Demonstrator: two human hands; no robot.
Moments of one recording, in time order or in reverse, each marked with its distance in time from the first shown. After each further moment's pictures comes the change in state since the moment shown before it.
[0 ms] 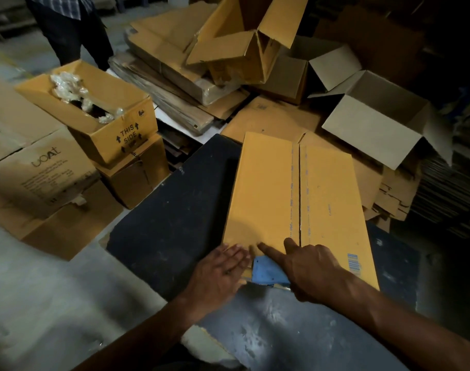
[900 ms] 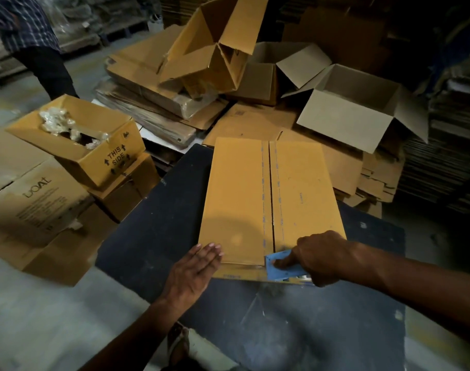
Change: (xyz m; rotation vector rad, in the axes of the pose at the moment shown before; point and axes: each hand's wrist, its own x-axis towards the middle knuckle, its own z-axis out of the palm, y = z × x) left_hand -0.010 -0.009 0.019 0.060 0.052 0.064; right_hand -0.053 0.070 0.009 -0.009 -0.272 -0.096
